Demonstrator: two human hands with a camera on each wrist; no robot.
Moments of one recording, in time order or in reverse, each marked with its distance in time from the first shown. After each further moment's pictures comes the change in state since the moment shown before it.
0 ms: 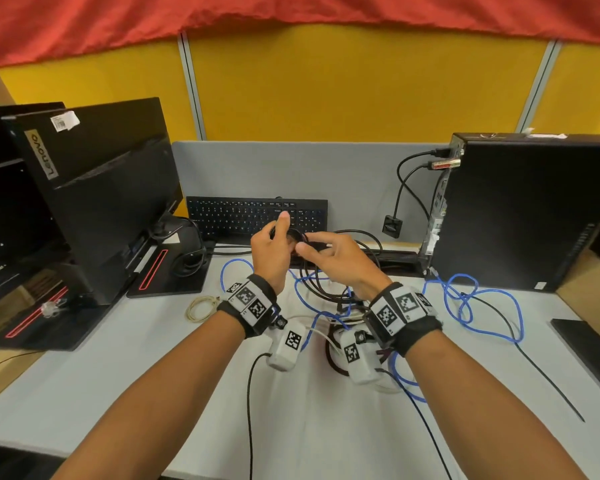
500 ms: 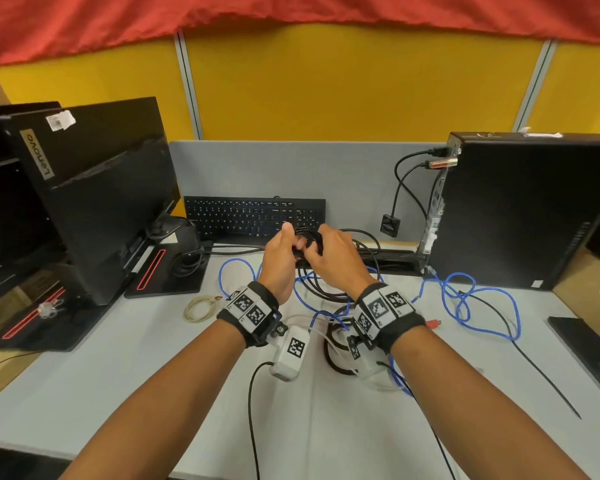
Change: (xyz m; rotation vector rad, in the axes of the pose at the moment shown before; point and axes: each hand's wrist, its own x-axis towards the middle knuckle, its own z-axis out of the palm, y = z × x) left_hand -0.023 0.006 0.007 -0.092 -0.209 -0.152; right_hand 0.013 0.005 0.012 -0.540 0.241 -0.133
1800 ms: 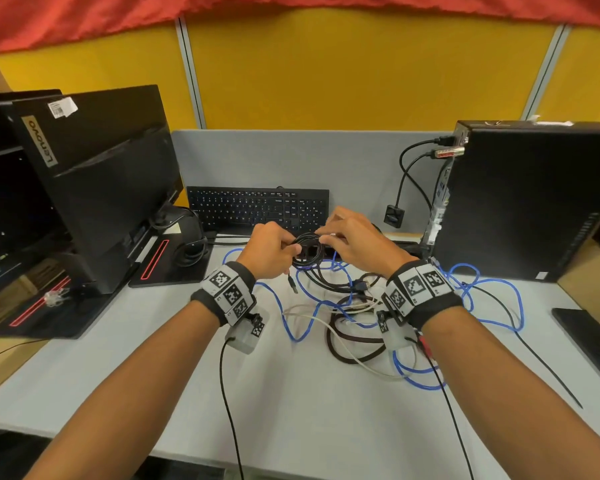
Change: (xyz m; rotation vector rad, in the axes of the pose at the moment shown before) left_hand 0.005 0.033 -0.038 1.169 -0.285 0.183; right_hand 0.006 0.022 -0.040 -0.171 -0.235 -0.280
